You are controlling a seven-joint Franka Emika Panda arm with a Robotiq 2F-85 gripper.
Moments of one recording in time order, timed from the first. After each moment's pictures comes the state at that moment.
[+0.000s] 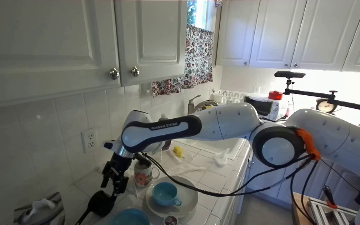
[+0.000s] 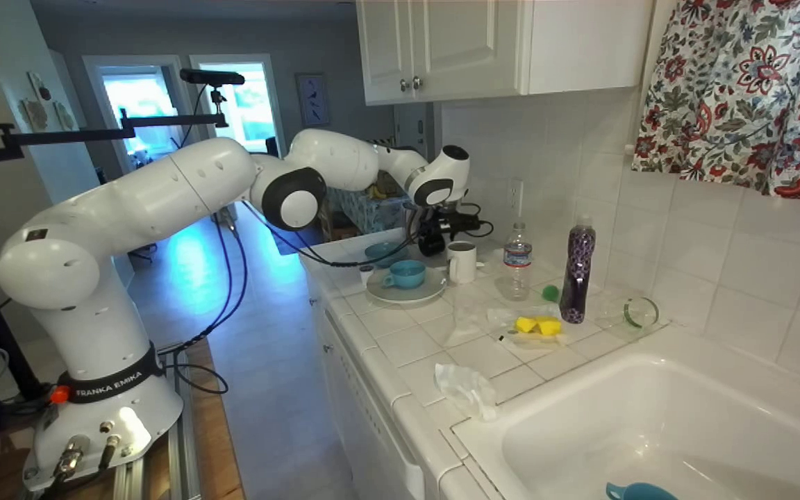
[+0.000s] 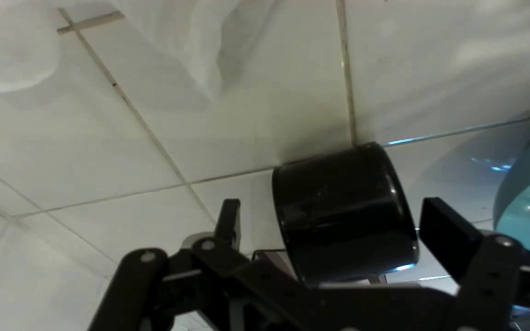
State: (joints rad) arm 0.03 1.22 0.23 -0.72 0.27 2.15 -1.23
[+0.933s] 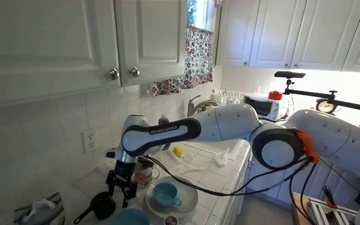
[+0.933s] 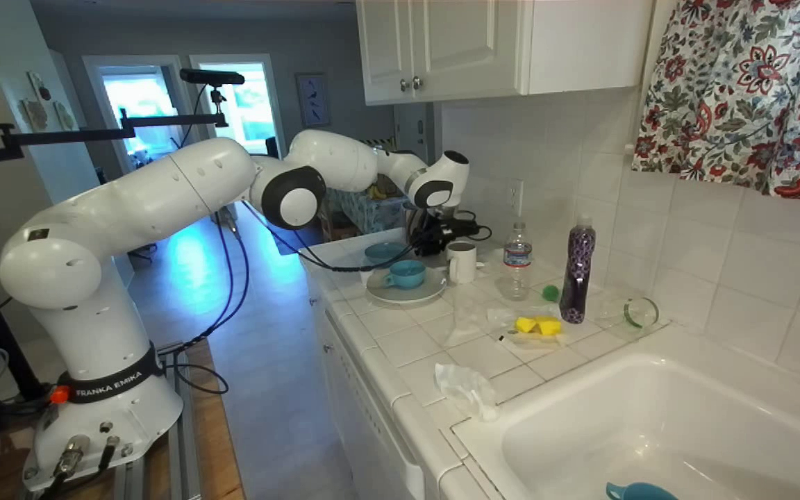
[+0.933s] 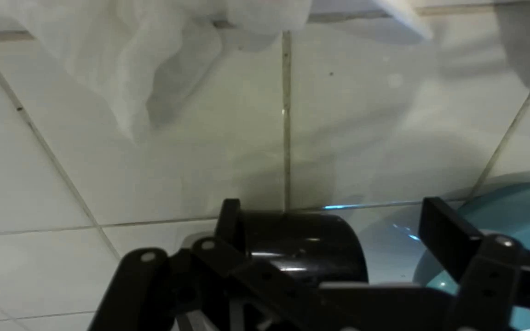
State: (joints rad) arm 0.05 1.22 0.18 -0.73 0.26 2.01 -1.40
